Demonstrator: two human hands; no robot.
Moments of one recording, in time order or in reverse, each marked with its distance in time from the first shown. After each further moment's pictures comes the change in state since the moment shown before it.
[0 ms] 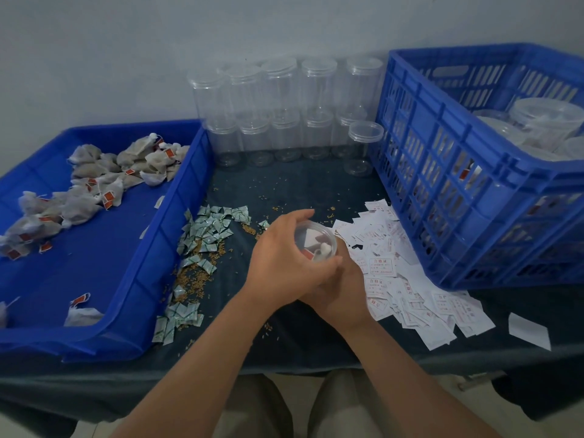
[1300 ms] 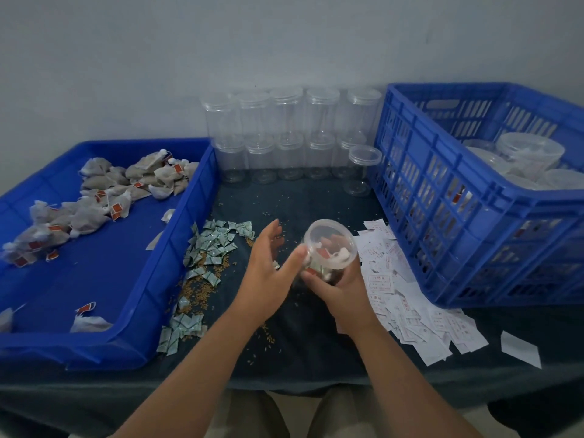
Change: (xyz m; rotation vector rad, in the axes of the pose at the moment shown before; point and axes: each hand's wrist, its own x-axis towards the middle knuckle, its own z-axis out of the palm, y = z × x) left_hand -0.007 -0.029 -0.017 -0.377 -0.019 -0.109; right_hand 0.015 0.001 -0.007 0.400 0.037 0.094
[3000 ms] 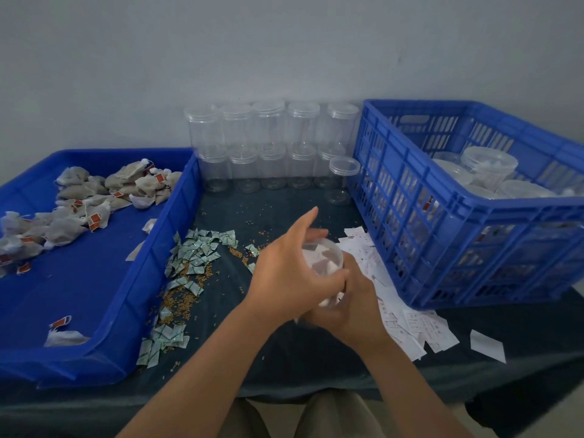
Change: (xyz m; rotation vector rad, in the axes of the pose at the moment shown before) left_hand -0.009 0.079 0.030 0.326 -0.016 0.280; right_hand -0.023 -0.043 -0.036 -0.428 -0.024 -0.302
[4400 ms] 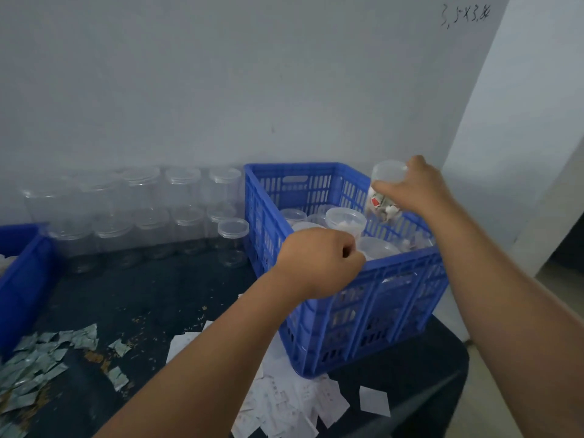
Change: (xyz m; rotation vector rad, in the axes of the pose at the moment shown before) left_hand 0.151 0.168 0.128 0.212 -0.347 0.408; right_hand 0.208 -0.020 -0.363 -0.805 0.400 0.457
